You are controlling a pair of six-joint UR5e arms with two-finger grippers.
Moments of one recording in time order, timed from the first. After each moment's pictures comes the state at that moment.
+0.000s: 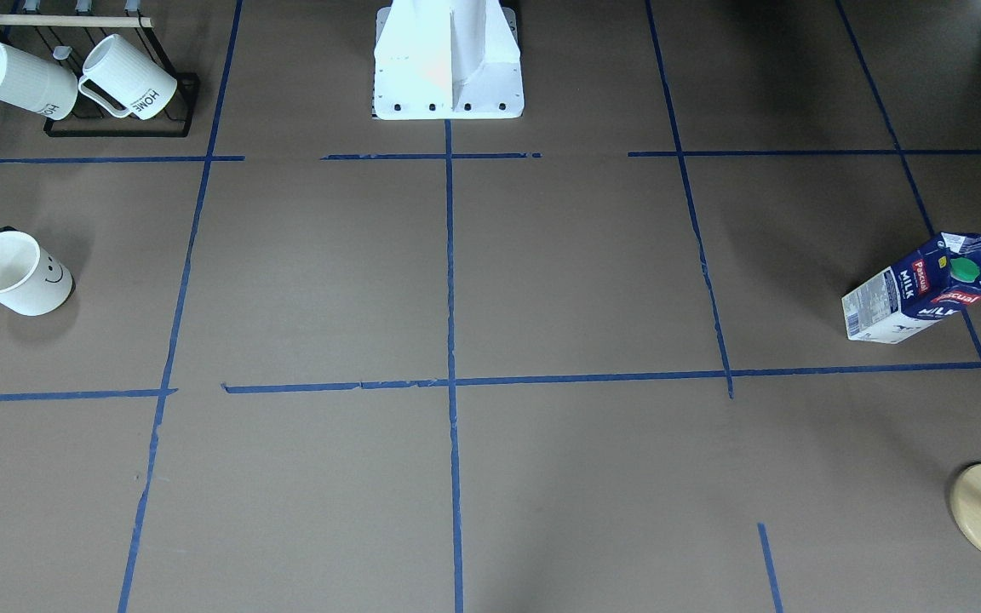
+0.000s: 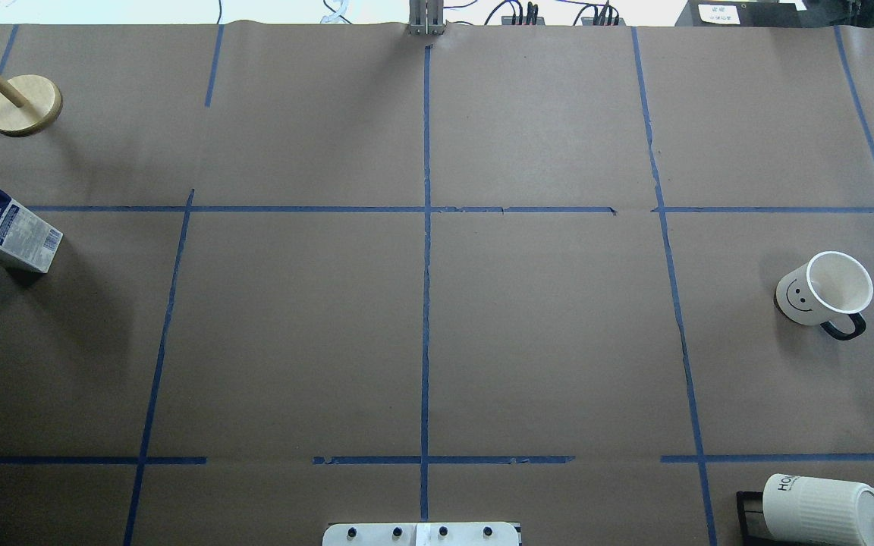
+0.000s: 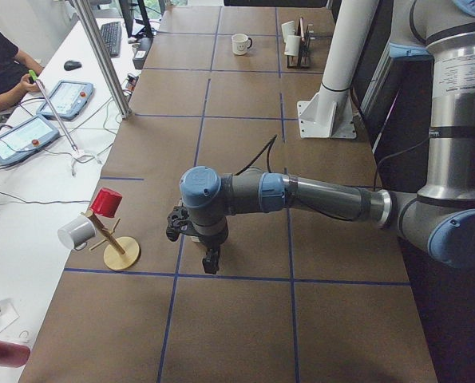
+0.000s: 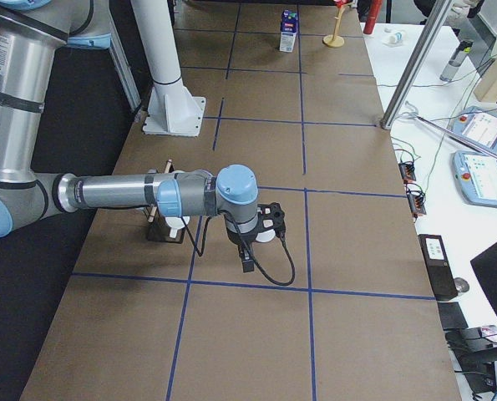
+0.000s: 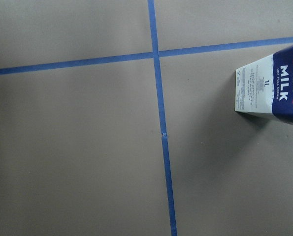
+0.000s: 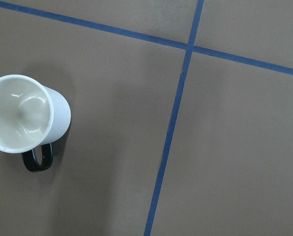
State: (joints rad) left arm -1.61 -1.52 -1.80 -1.31 -2.35 0.20; right arm 1.54 -1.86 1.95 -1.55 2.32 -0.13
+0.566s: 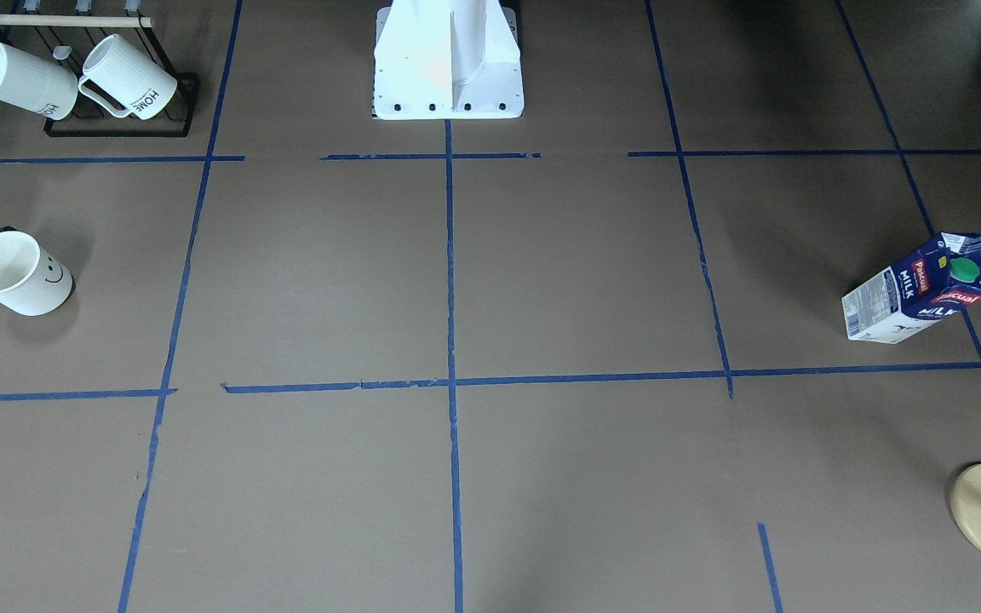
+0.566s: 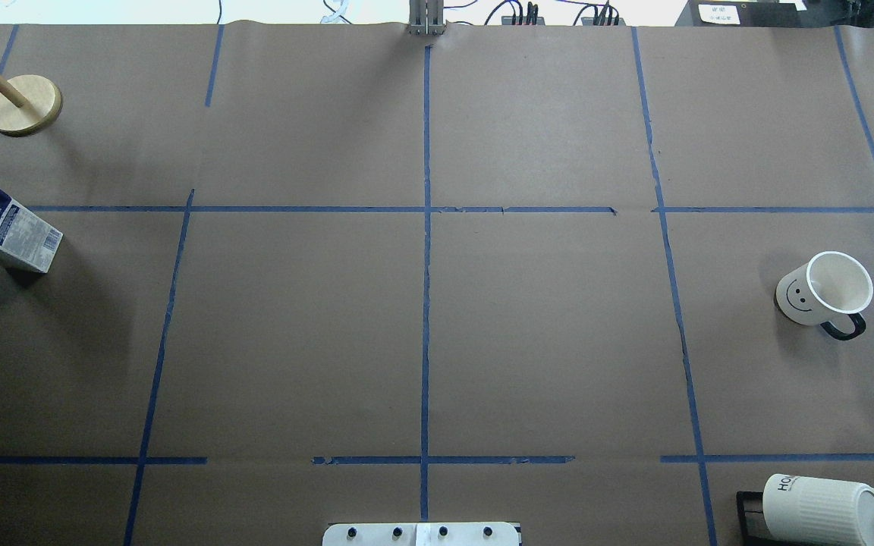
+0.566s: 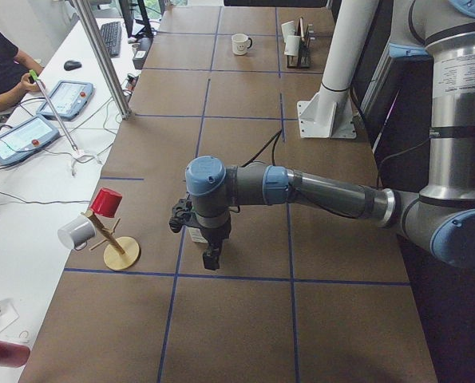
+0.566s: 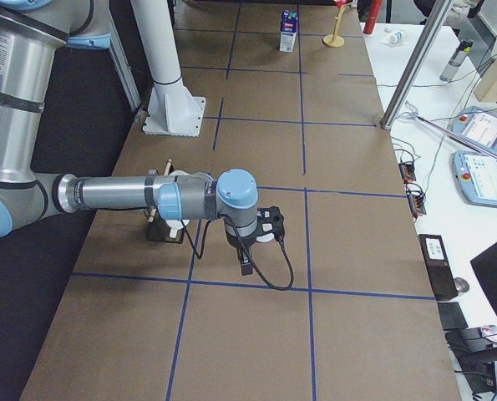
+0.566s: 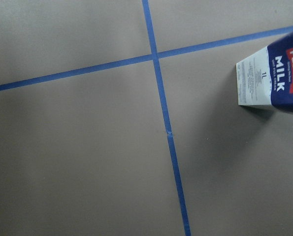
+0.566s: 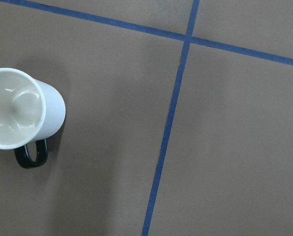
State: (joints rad) left arm -1.58 -1.49 -1.86 -1.31 -2.28 0.25; right arm 1.54 -1.87 1.92 -1.55 2.32 -0.13
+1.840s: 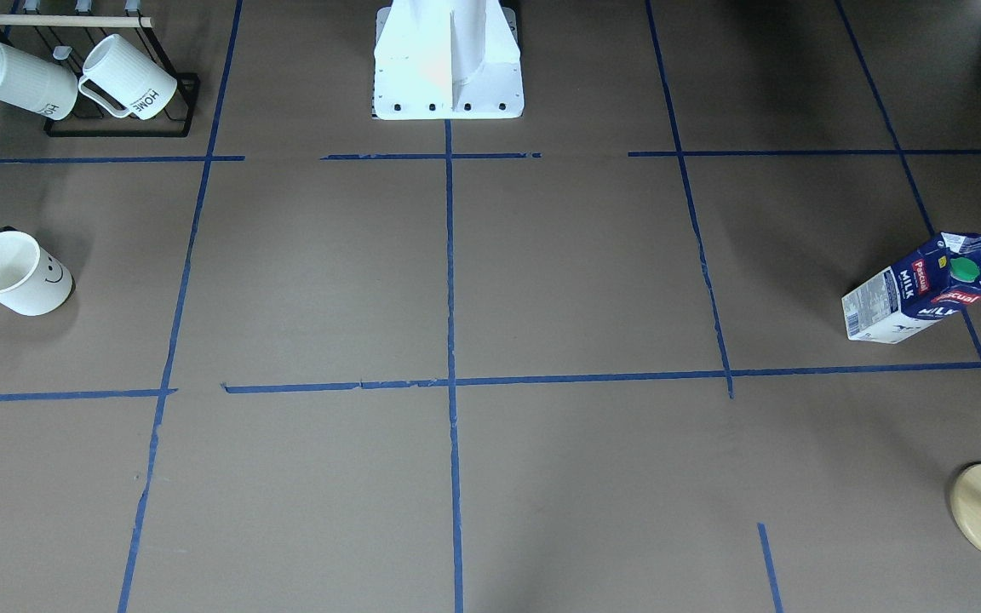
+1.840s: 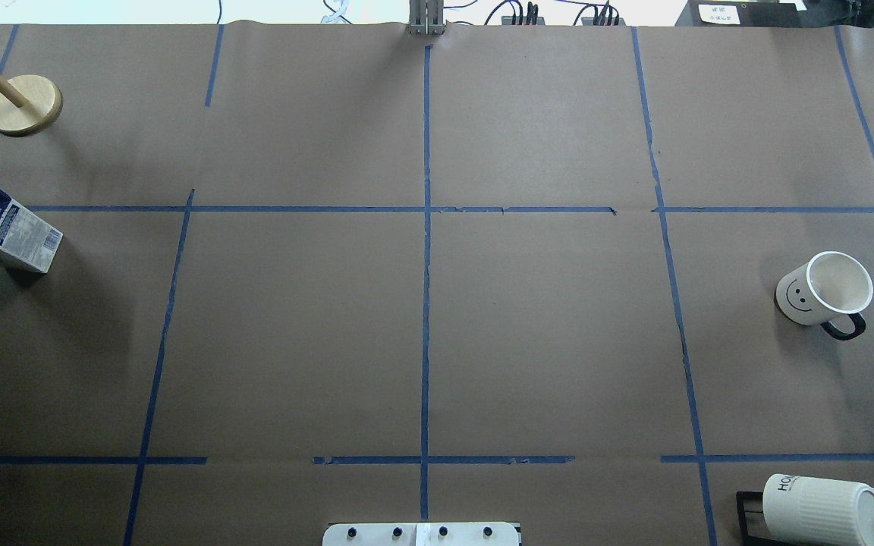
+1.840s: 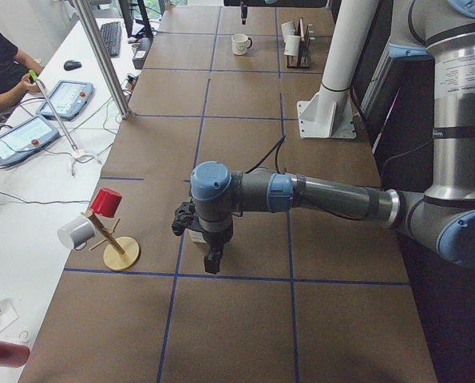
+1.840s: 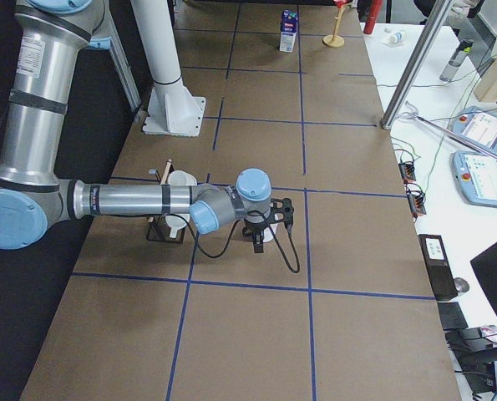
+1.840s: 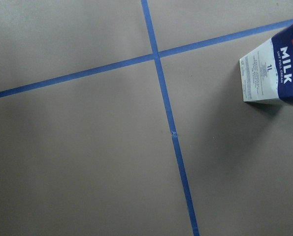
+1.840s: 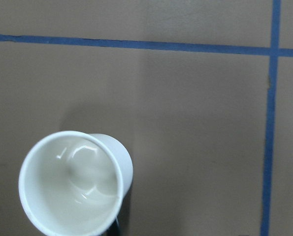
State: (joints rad) left arm -1.58 -1.46 -1.84 -1.39 -2.28 0.22; right arm 1.23 -1.79 1.77 -1.08 2.34 0.50
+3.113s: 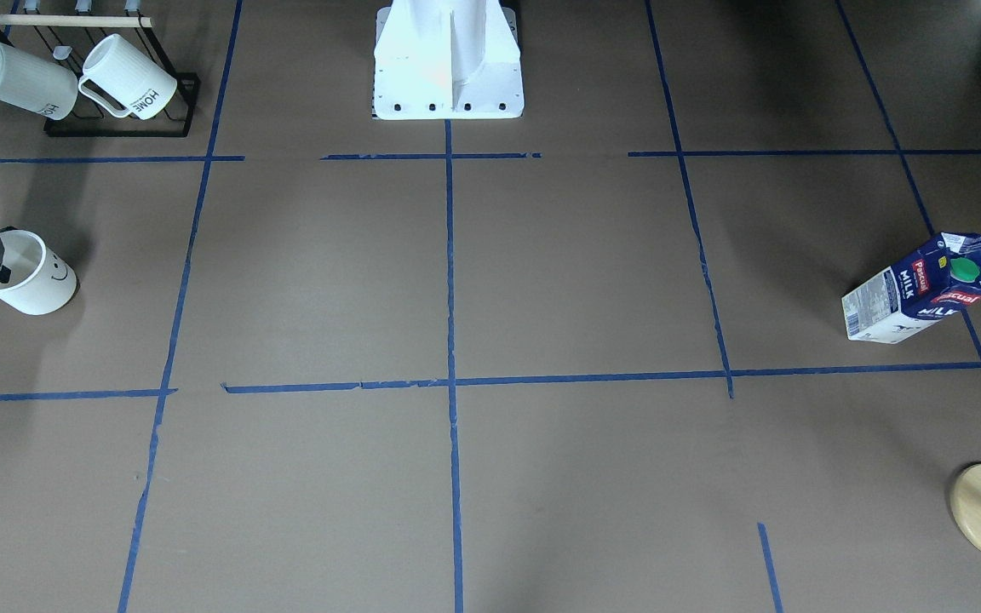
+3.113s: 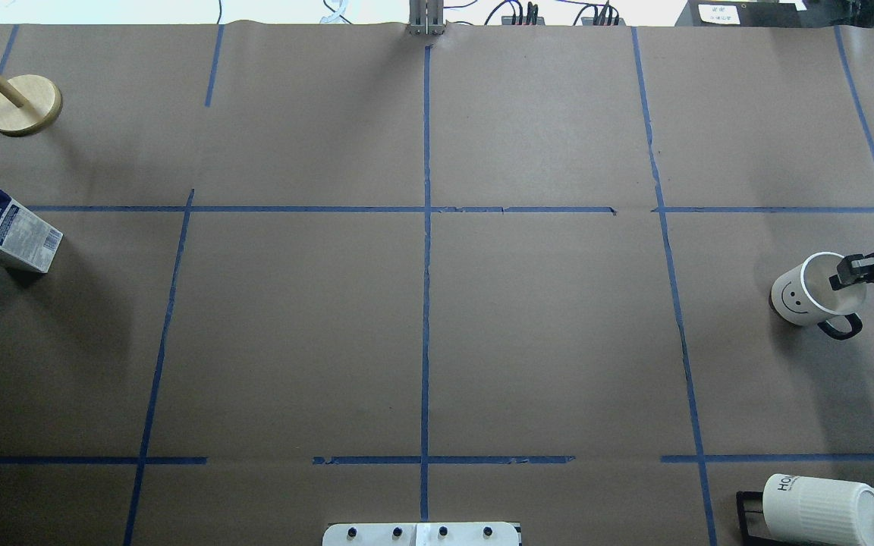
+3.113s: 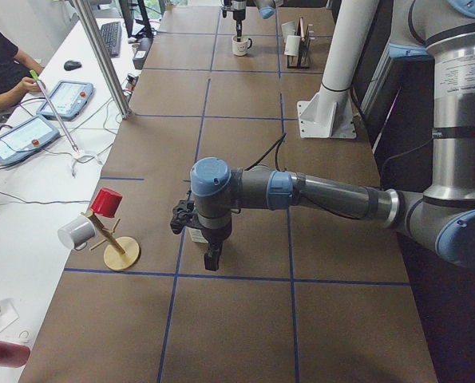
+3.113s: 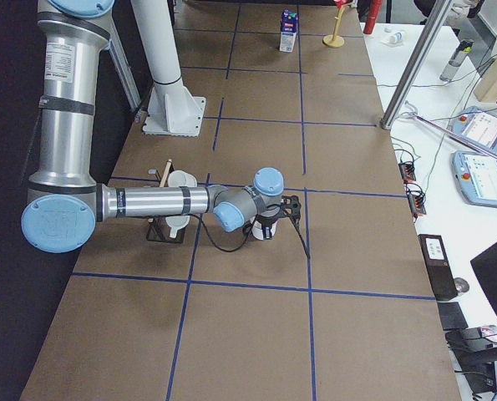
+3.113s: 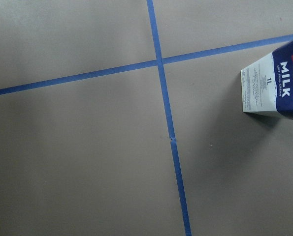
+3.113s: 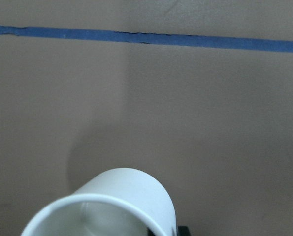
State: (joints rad) left arm -1.58 -1.47 -1.85 -1.39 -2.29 0.16; right arm 1.08 -1.69 1.67 -1.02 2.28 0.61
